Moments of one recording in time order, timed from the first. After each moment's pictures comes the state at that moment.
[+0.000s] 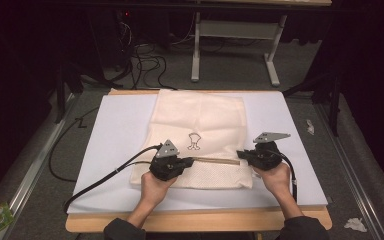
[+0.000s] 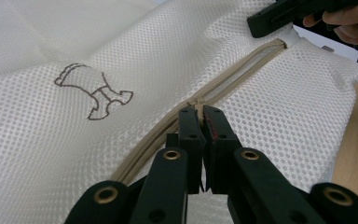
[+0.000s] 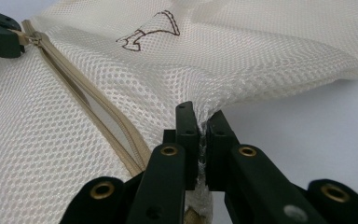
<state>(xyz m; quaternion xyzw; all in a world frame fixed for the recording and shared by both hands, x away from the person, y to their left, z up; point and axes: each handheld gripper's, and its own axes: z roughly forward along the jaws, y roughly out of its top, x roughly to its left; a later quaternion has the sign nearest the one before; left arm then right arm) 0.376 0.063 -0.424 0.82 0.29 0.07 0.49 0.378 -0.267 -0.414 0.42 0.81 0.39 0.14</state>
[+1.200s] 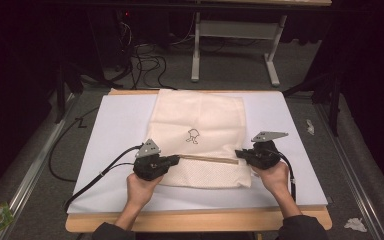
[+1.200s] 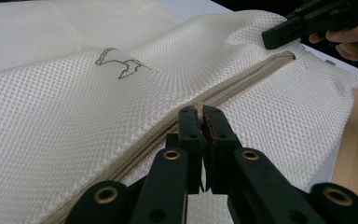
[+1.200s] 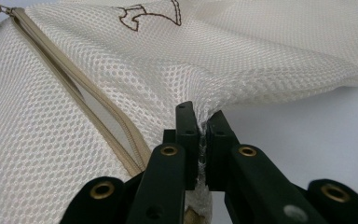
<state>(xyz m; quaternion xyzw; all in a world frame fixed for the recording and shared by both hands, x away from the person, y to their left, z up) 0.373 0.102 -0.419 0.80 0.31 0.08 0.51 0.380 -0.263 -0.412 0.42 0.81 0.39 0.14</state>
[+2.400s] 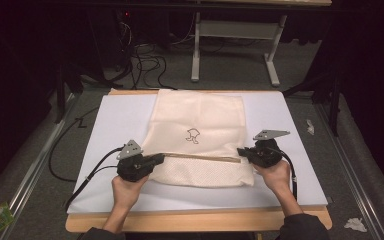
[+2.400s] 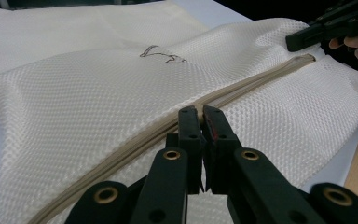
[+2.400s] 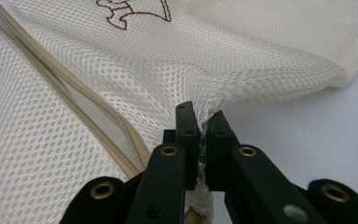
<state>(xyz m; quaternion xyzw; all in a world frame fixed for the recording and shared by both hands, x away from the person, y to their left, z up) 0.367 0.142 -0.414 0.78 0.35 0.10 0.51 0.384 -0.268 -0.411 0.42 0.81 0.39 0.14</state>
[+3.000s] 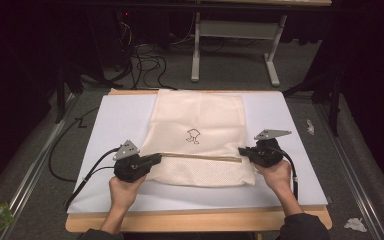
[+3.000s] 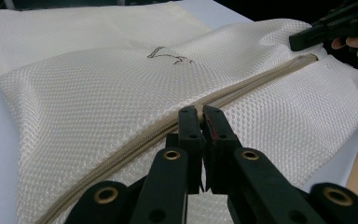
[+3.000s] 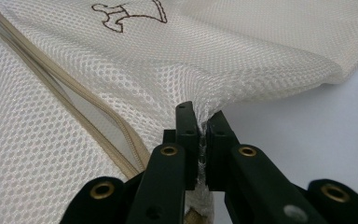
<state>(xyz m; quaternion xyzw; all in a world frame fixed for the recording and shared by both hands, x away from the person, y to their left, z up) 0.366 0.149 -0.416 0.78 0.35 0.11 0.51 0.385 -0.271 -0.411 0.43 0.80 0.39 0.15</state>
